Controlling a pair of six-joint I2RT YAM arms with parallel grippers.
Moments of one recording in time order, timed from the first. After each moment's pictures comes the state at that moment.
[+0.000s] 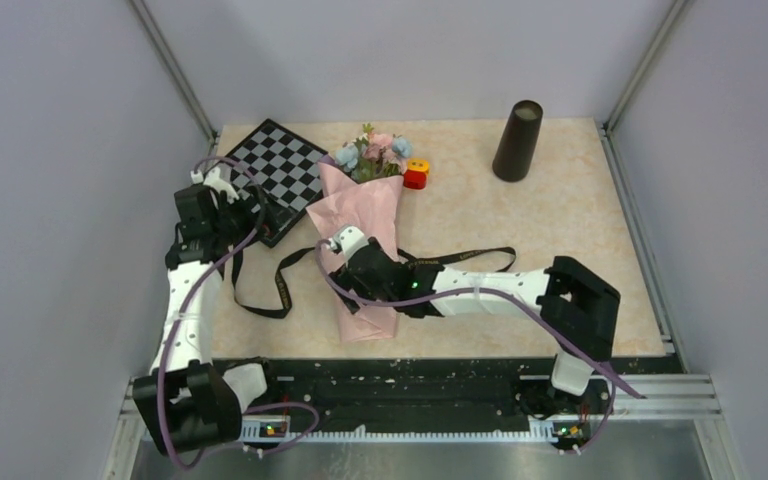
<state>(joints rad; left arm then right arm) 0.22 1.10 0.90 -0.40 0.51 -0.42 1.18 1.73 1.17 -0.09 0.31 0.22</state>
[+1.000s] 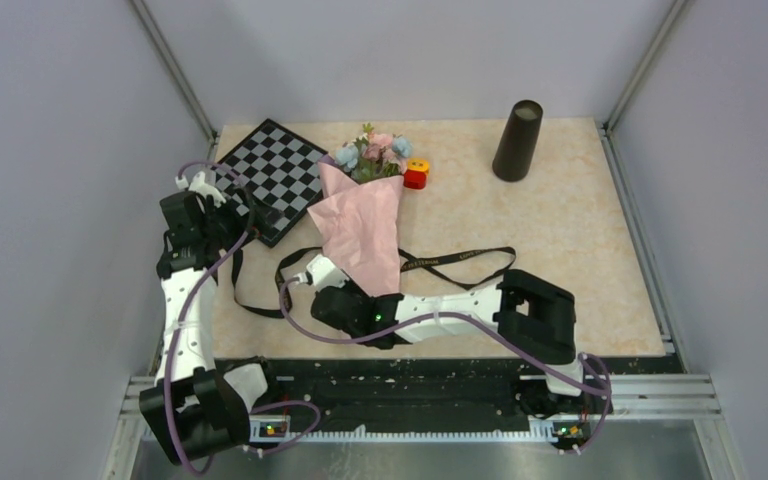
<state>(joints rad) 0.31 1.06 0.88 -0.40 0.54 -0.42 1.37 1.94 1.33 -0.14 0.69 0.19</state>
